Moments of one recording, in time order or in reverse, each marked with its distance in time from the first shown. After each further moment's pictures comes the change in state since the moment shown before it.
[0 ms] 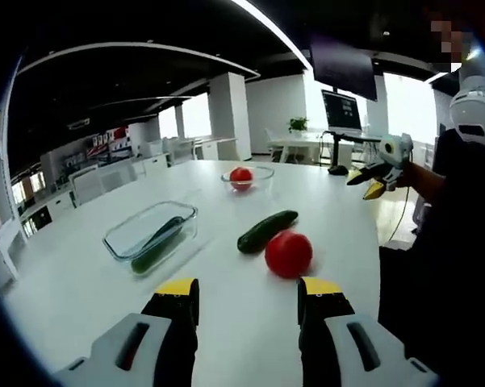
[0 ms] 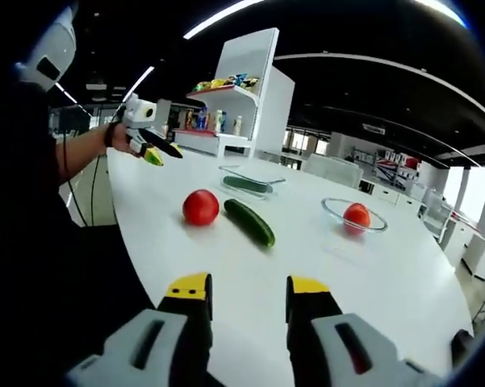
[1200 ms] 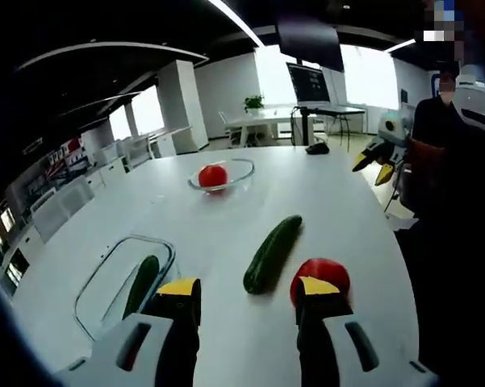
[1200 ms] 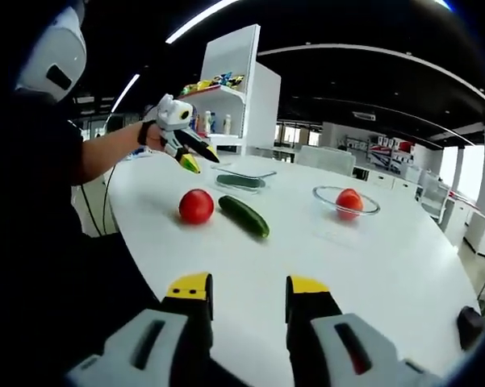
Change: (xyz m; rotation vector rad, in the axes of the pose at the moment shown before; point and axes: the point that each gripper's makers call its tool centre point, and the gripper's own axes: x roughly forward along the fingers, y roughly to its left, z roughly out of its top) left arm 0.101 0.009 0.036 0.179 0.113 -0.213; right arm -0.014 -0.006 -0.007 0.091 0.018 -0.016
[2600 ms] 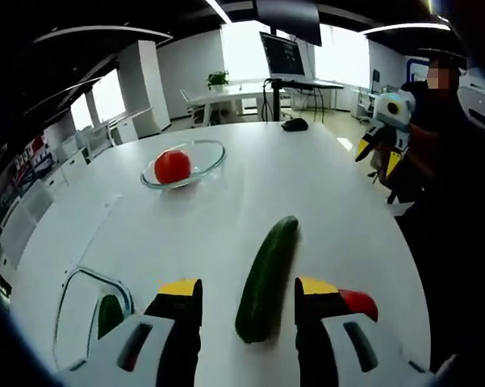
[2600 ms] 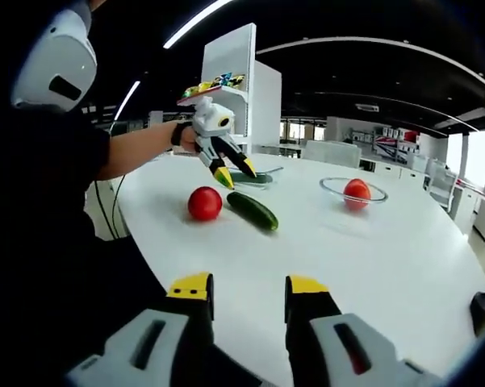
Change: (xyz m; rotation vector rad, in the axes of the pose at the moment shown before) left arm 0.086 -0.016 0.011 0.075 0.144 -0.204; right arm -0.002 0.007 -0.011 0.057 0.010 0.052
